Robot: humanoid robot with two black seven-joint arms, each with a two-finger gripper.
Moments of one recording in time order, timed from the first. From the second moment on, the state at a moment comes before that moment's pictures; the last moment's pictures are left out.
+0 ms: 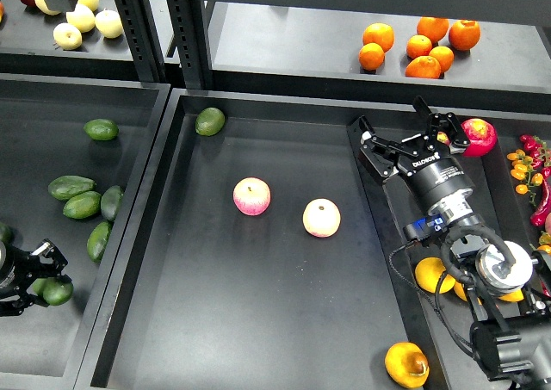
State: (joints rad) left arm -0.79 0.75 0.09 -0.81 0.17 -0.49 0.49; right arm 0.23 0.01 1.38 1.28 0.23 0.17 -0.23
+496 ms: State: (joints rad) left arm -0.79 0.75 0.08 -0.80 0.22 -0.49 0.49; right arm 0.23 0.01 1.38 1.28 0.23 0.17 -0.23
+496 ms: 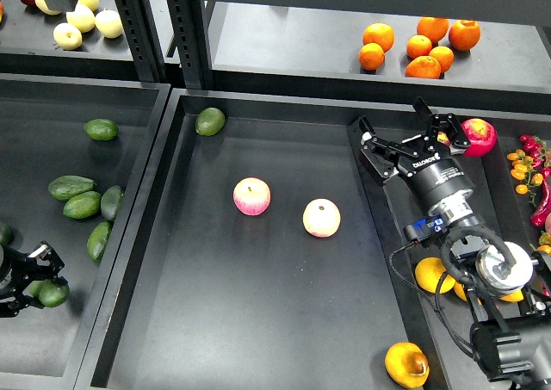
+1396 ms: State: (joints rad) left arm -0.81 0.82 -0.02 -0.82 0.25 -0.49 0.49; right arm 0.23 0.02 1.37 1.28 0.23 0.17 -0.23
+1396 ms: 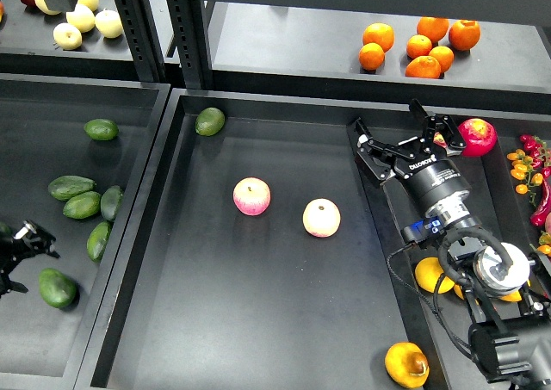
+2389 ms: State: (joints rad) left arm -0.80 0.78 -0.65 -0.84 0.20 -0.49 0.49; right arm 0.22 0.01 1.34 1.27 0.23 0.17 -0.24
